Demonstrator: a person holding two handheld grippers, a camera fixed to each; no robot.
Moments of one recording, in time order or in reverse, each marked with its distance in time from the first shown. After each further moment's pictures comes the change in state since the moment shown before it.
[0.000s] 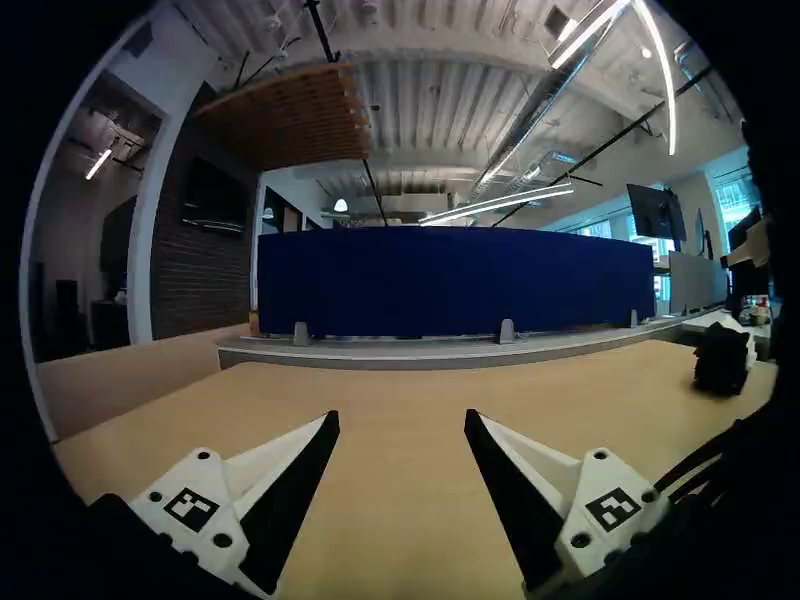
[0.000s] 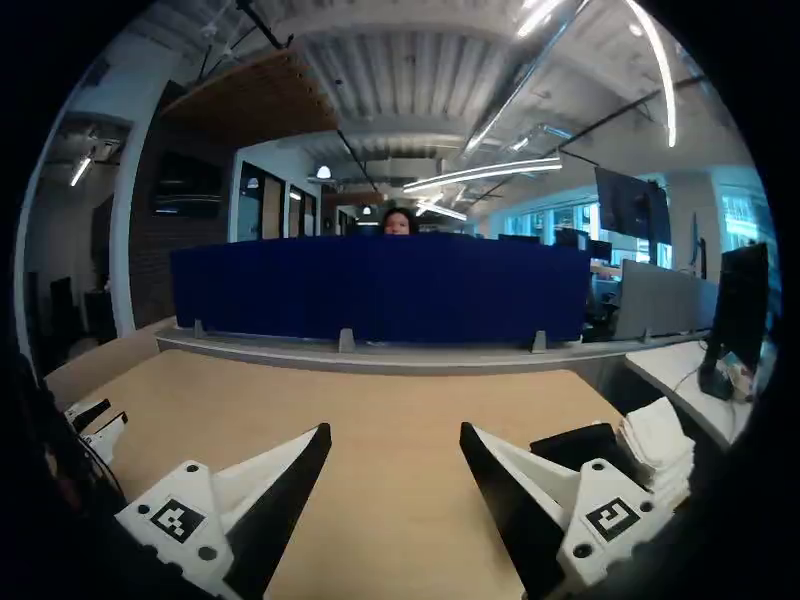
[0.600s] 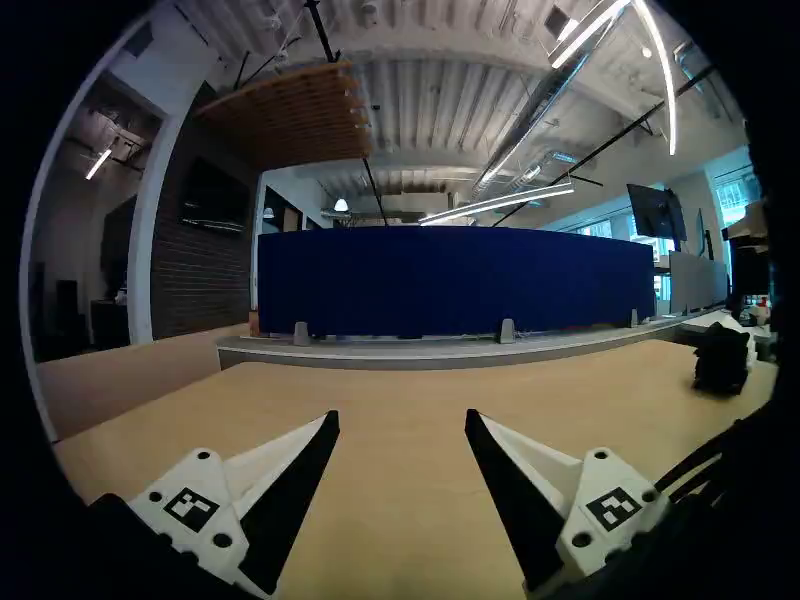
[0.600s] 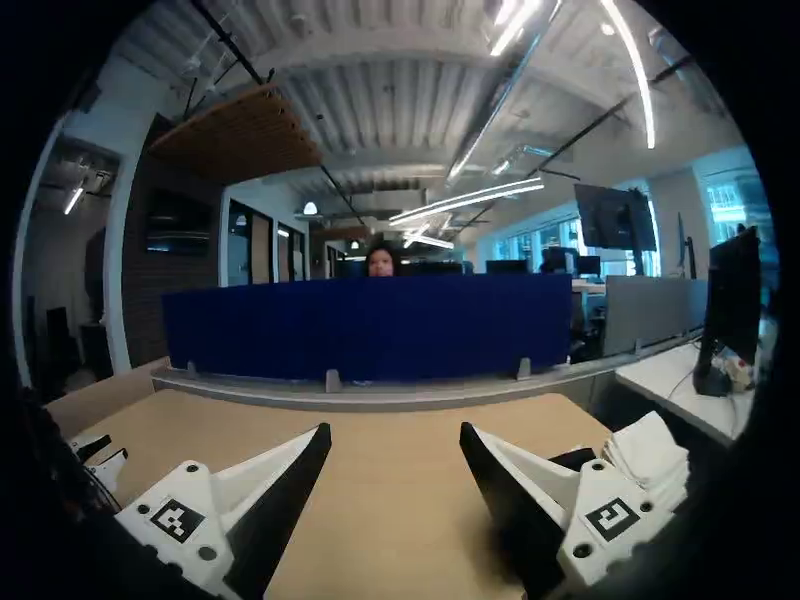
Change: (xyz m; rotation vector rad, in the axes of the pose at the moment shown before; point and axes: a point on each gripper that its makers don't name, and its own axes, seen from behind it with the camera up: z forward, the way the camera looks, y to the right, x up) left arm -0.001 0.000 0.000 0.001 -0.001 0.000; right arm 0.042 0.039 -0.009 -0.035 0.124 0.054
